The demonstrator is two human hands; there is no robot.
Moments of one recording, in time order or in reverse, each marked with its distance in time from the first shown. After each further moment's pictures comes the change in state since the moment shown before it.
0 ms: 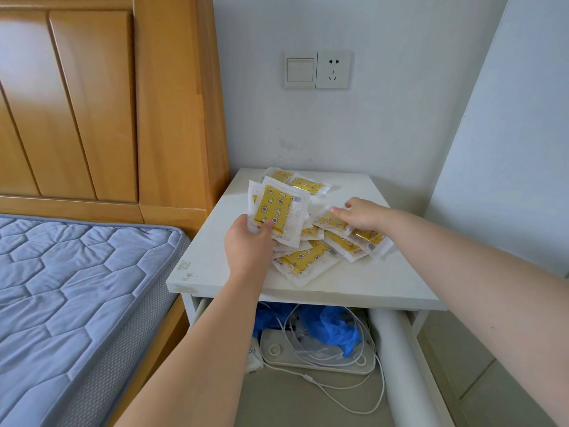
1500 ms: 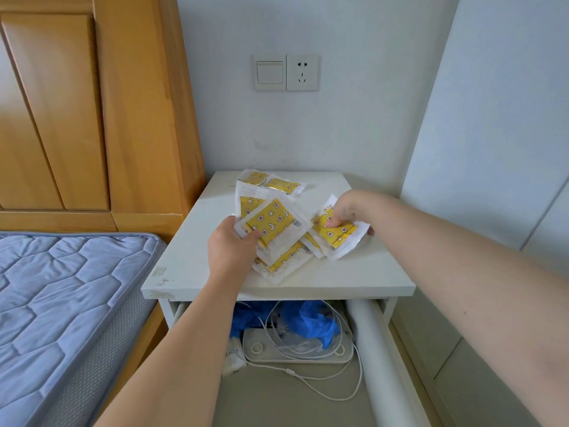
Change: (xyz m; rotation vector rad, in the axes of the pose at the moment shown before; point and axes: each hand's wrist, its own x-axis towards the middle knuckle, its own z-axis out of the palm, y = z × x) left_hand -0.006 0.003 0.002 0.098 -0.138 0.026; right_hand -0.034 -0.015 -0.033 -0.226 -0.141 0.309
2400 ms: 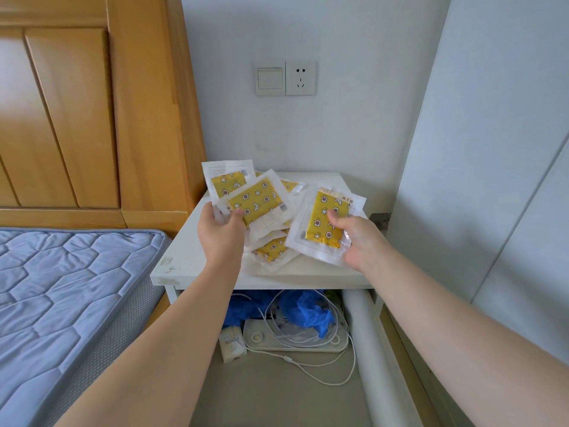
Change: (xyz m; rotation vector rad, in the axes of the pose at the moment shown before) left_hand -0.023 0.025 -0.014 -0.420 0.211 -0.004; right_hand -0.068 0.034 0.068 1.715 -0.027 -0.232
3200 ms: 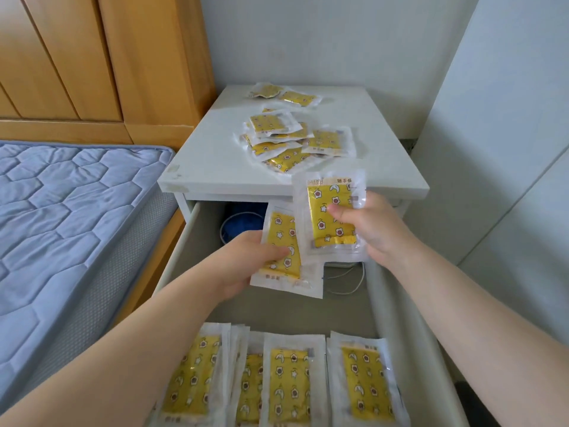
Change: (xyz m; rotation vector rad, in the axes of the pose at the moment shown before) left_hand -0.097 -0.048 -0.079 0.292 -0.831 -0.645; right_hand -0.055 0.086 -0.034 -0.499 -0.131 -0.085
